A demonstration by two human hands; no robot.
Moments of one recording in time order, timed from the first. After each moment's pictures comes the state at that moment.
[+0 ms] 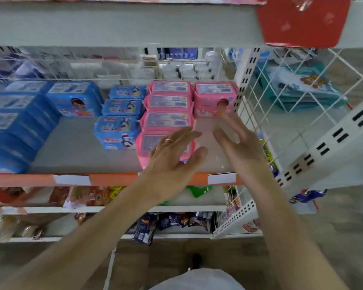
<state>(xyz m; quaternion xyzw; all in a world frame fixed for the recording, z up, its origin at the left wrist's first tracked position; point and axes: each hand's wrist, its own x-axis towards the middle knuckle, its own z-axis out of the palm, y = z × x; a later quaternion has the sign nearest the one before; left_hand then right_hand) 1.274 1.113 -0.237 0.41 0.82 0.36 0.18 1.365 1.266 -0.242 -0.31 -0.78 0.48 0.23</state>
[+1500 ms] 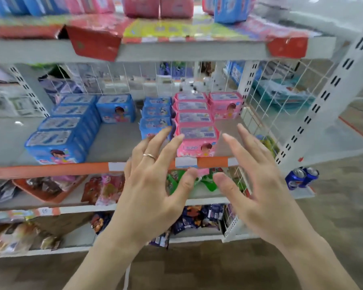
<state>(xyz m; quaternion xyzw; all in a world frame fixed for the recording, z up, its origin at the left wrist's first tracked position) 1.331 0.899 -0.185 0.46 0.81 0.36 -0.04 1.474 1.049 -0.181 -0.19 -0.92 0.25 0.25</state>
